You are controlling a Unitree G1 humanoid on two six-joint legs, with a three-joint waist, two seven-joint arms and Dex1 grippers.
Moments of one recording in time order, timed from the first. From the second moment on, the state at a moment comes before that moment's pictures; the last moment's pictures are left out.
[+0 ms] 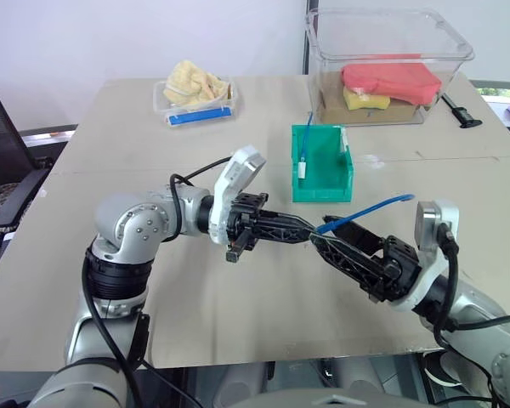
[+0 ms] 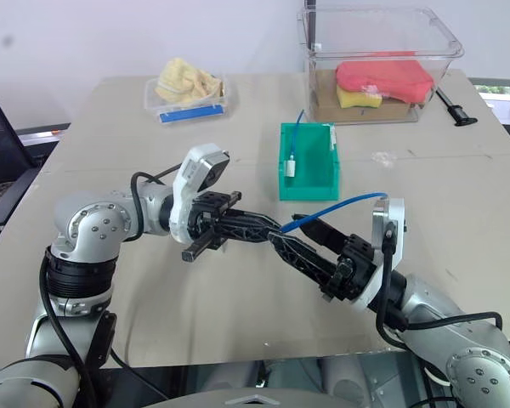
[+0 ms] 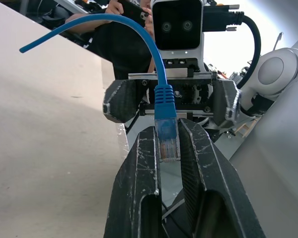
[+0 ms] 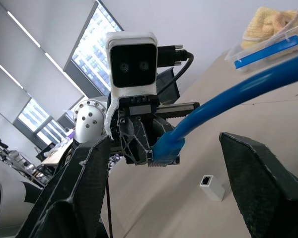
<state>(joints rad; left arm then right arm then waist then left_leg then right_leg) -0.64 0.57 -0.03 -0.25 -0.97 1.18 -1.18 0.07 -0.50 -0.03 -0.88 1.42 0.65 0.16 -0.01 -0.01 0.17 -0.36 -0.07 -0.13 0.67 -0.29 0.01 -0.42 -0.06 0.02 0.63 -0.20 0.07</state>
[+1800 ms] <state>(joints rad) -0.18 0.62 -0.01 0.19 -0.27 -0.07 -1.12 -0.05 -0.64 0.03 -0.70 0.93 0.67 0.49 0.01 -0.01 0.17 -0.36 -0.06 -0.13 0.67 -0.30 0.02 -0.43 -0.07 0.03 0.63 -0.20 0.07</state>
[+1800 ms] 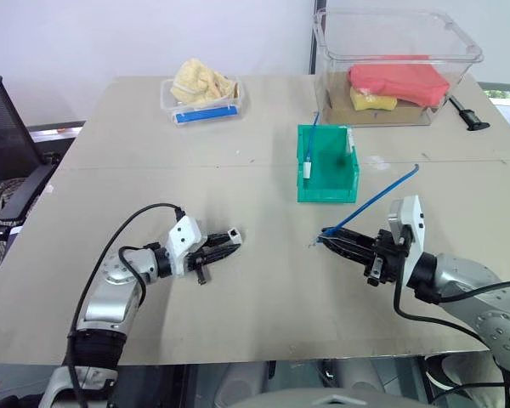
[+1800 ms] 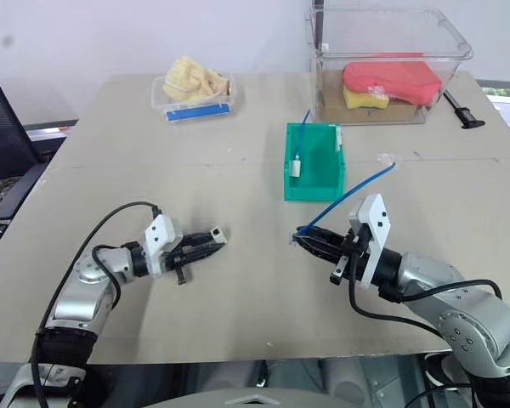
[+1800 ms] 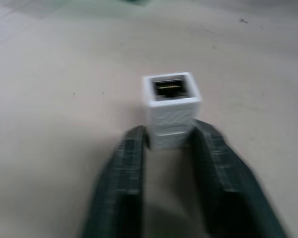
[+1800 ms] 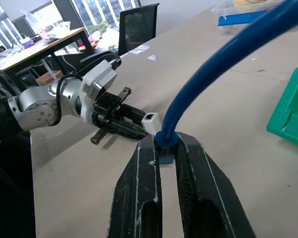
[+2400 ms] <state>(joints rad) -0.59 0.37 -0.33 0.50 -0.12 -0.22 -1.33 -0.42 -0.73 0.26 -0.25 0.48 0.41 0.97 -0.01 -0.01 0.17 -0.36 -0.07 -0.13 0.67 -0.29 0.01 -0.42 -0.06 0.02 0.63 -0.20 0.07</state>
